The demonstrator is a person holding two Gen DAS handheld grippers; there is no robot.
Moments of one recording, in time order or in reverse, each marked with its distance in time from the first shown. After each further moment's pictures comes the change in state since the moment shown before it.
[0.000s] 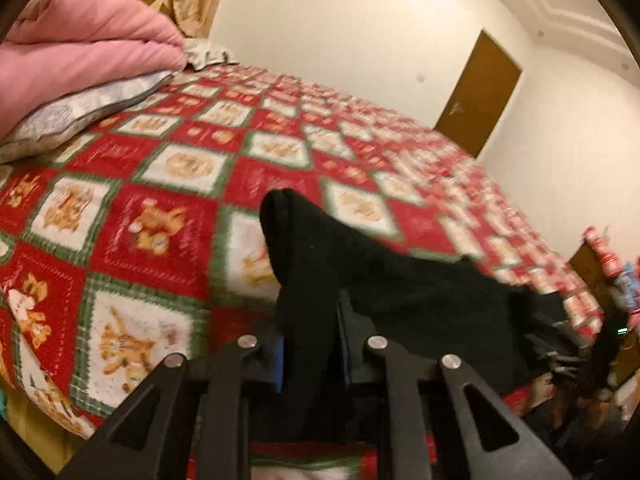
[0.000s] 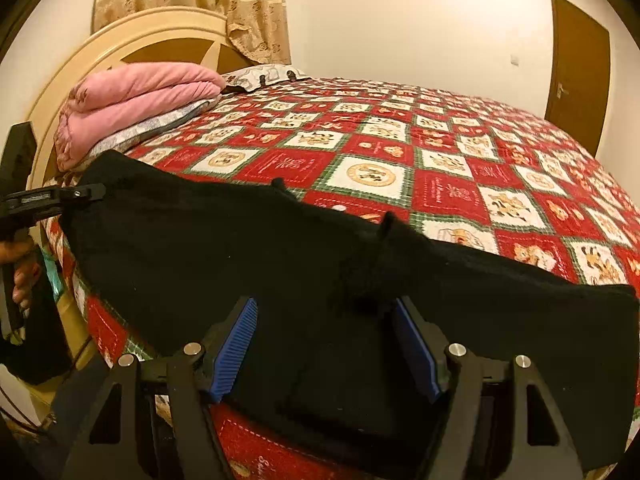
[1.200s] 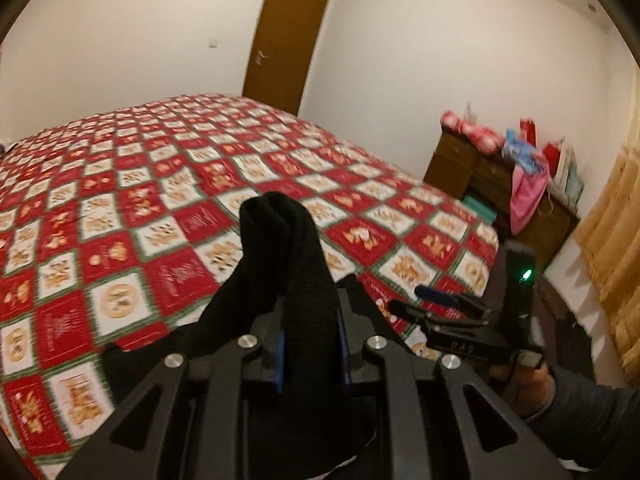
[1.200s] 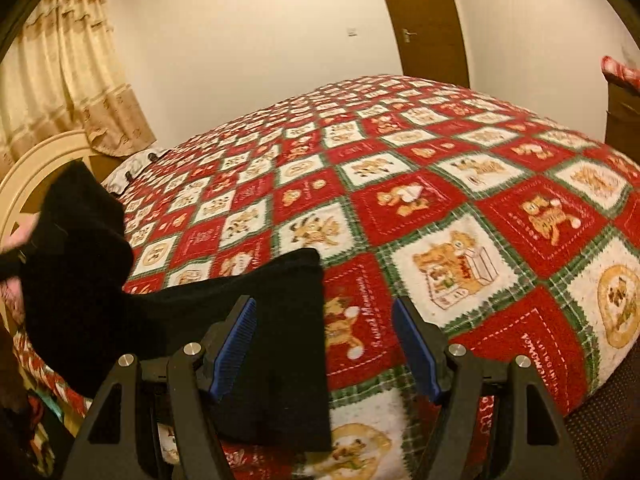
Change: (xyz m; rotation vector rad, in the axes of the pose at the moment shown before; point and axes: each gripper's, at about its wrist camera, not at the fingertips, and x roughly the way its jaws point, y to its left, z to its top) left arm 0.053 -0.364 0.001 0.506 0.170 -0.411; right arm -0.121 -0.229 -0.041 0.479 -0.083 -0.225
